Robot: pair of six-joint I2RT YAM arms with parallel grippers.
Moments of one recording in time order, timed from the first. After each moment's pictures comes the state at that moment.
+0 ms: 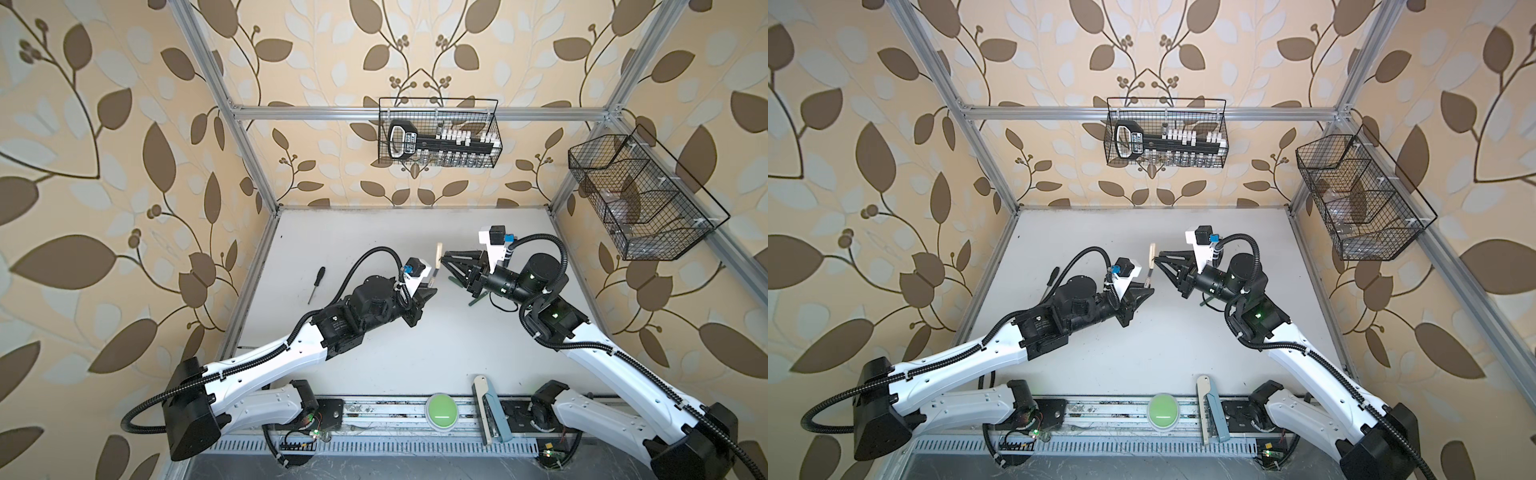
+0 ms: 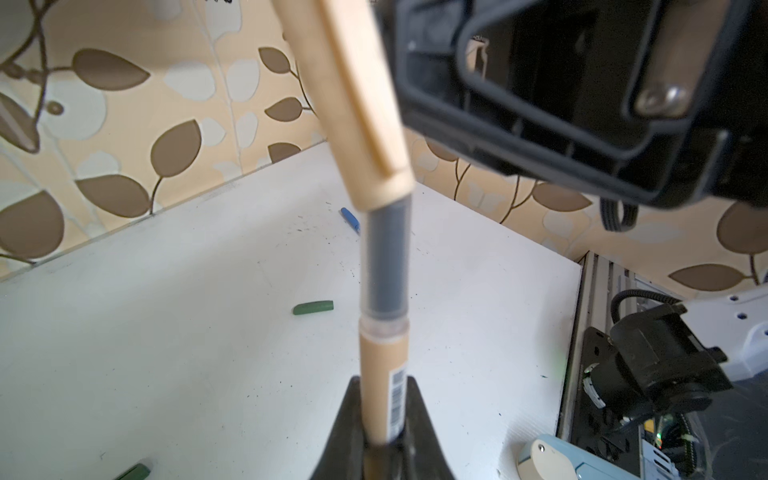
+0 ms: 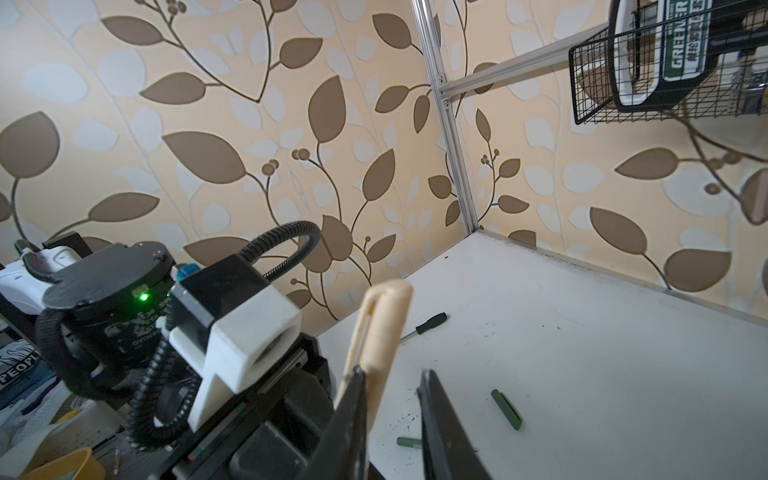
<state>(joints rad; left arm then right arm) -0.93 1.09 0.83 0.02 0.04 -0.13 0.53 0.98 0.80 0.23 -0.48 0.33</state>
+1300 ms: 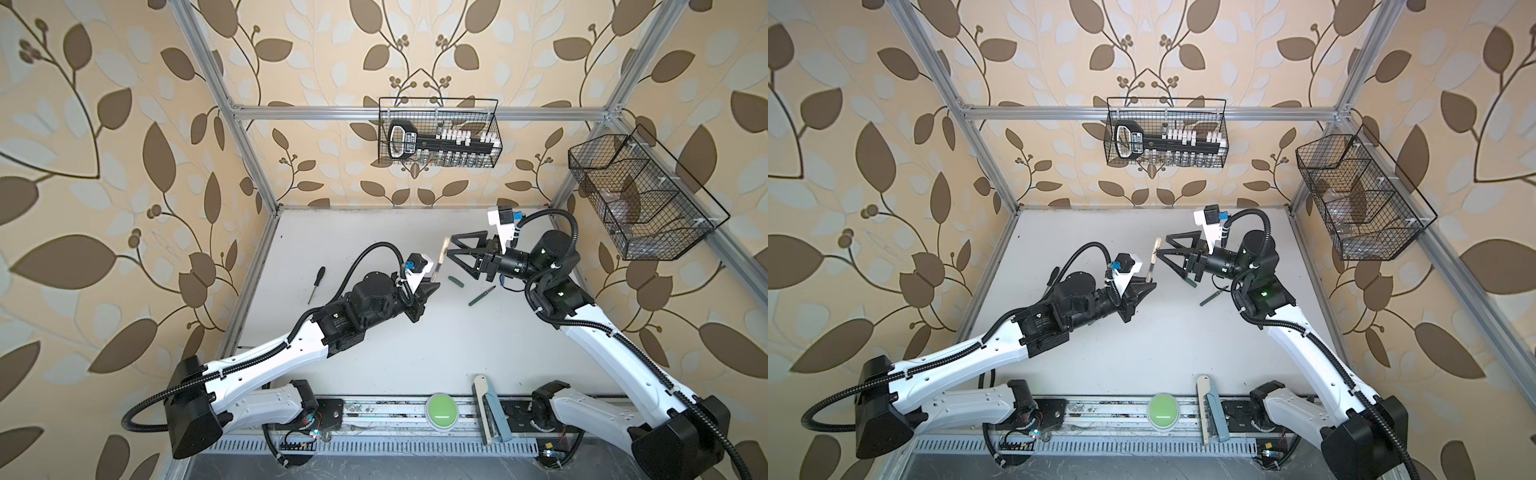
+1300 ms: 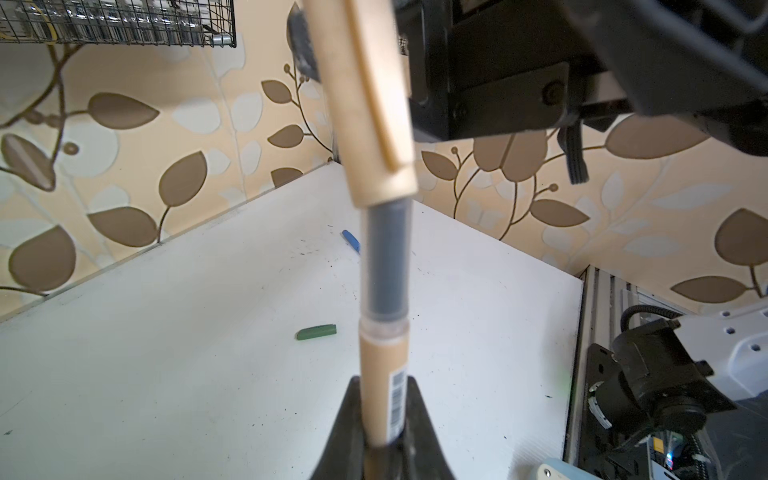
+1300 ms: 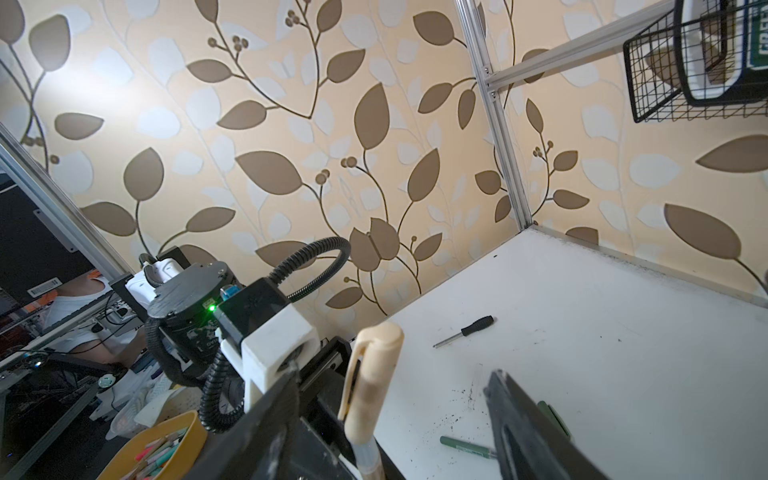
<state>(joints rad) -0.93 1.10 0.86 0.04 0.04 -0.10 0.35 1.10 0.95 0.26 -0.84 0.49</state>
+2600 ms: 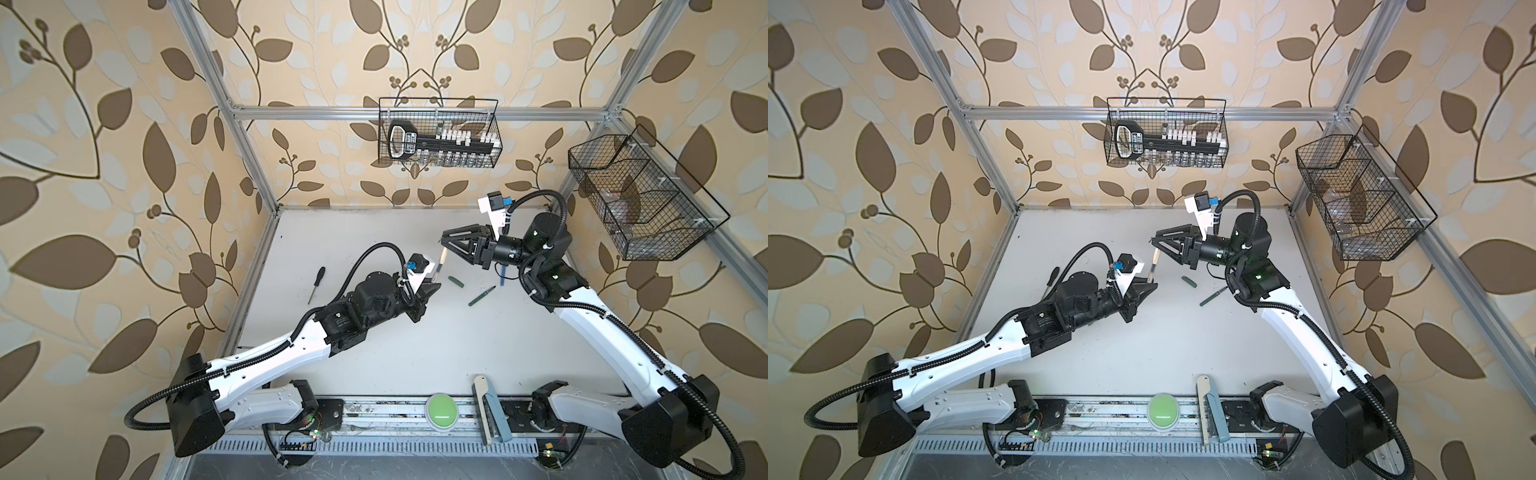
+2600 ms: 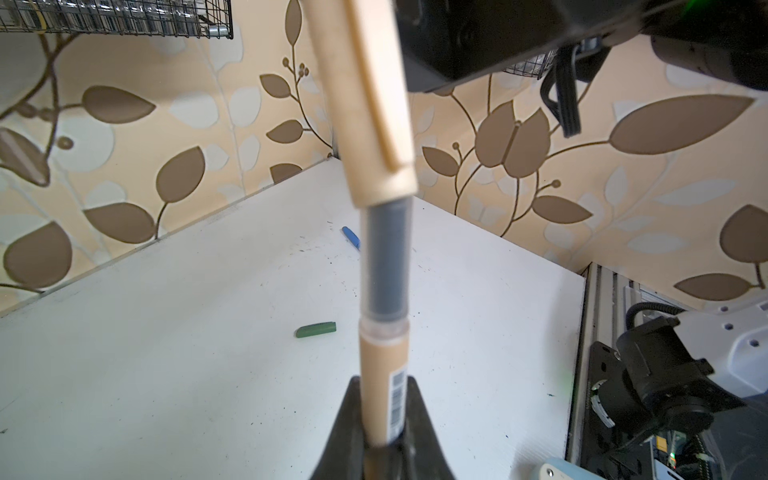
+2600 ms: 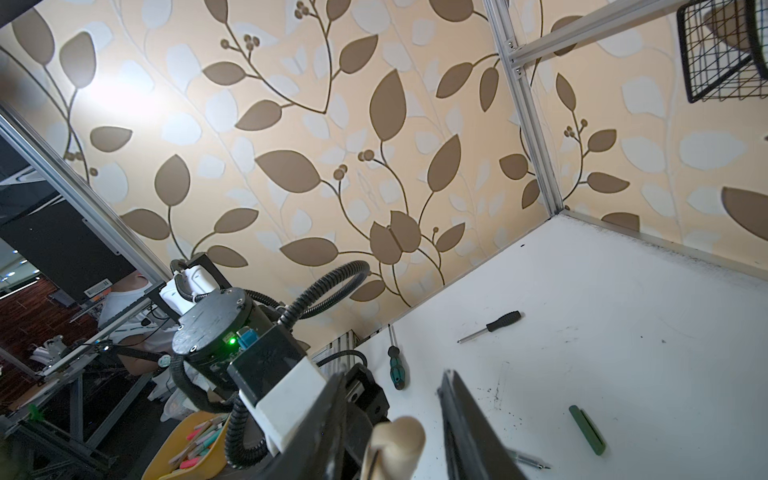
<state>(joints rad) -0.93 1.12 0.86 0.05 0.04 -0.10 0.37 1.20 1.09 0.17 -0.90 0.51</state>
